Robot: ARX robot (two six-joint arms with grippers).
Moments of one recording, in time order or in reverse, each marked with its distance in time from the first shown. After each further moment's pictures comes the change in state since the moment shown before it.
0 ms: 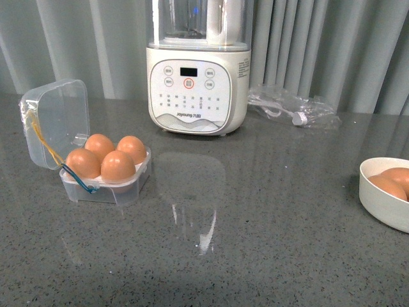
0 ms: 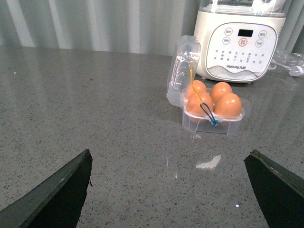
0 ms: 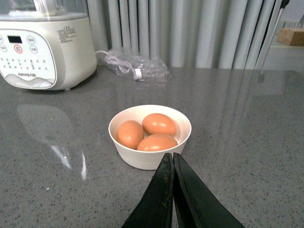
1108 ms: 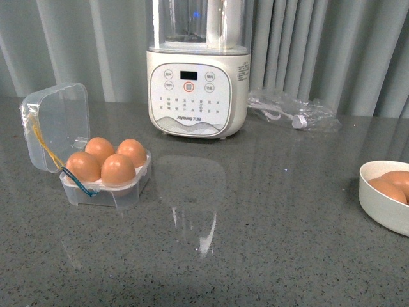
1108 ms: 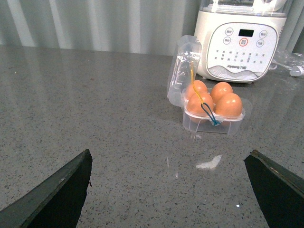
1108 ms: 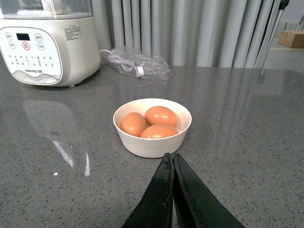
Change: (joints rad) left arm 0.000 0.000 0.000 0.000 0.000 0.000; right arm 0.000 -0.296 -0.009 -0.290 0.000 -0.001
